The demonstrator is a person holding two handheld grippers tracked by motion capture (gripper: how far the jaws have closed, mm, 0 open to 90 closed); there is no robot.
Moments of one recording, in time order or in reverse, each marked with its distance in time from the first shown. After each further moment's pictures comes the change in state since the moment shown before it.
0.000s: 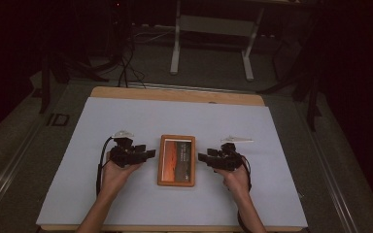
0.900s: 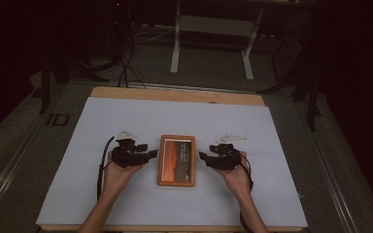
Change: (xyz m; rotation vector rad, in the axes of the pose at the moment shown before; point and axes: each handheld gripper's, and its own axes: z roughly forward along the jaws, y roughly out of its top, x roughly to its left) left arm -0.012 0.002 -0.002 -0.023 0.009 0.044; right arm 0.019 0.010 -0.005 0.022 -0.159 -0.200
